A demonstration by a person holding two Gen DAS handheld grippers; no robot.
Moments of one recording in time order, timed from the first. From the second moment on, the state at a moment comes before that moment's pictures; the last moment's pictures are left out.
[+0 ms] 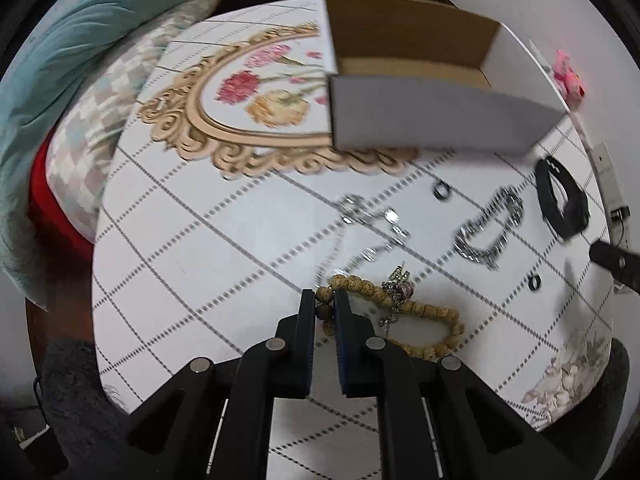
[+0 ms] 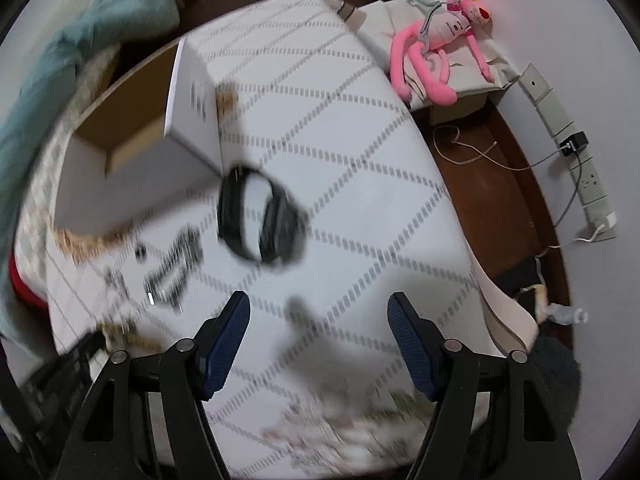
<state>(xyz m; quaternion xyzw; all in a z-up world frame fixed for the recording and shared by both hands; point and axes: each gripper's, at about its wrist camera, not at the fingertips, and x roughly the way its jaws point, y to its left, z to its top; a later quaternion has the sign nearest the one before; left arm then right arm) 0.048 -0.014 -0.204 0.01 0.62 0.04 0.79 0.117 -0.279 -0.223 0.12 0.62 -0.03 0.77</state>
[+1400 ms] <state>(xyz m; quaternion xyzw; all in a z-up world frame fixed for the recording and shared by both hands) 0.190 -0.018 -0.057 -0.05 0.53 -0.07 0.85 0.189 -0.210 -0.133 0.14 0.56 0.09 0.81</state>
